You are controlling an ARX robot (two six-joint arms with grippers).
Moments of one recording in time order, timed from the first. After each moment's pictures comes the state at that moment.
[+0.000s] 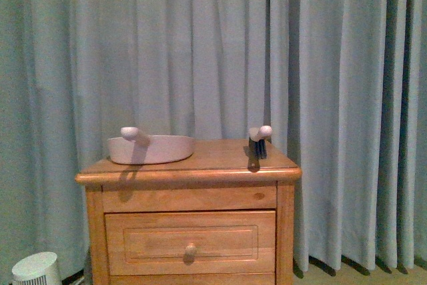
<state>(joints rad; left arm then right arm) 0.00 0.00 0.01 -0.01 0.00 0.00 0.00 0.00 0.02 0.00 0.00 0.00</state>
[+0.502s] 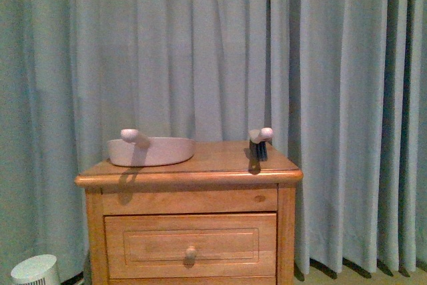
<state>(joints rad) 0.00 0.00 0.01 -0.01 0.00 0.00 0.00 0.00 0.02 0.00 0.00 0.00</state>
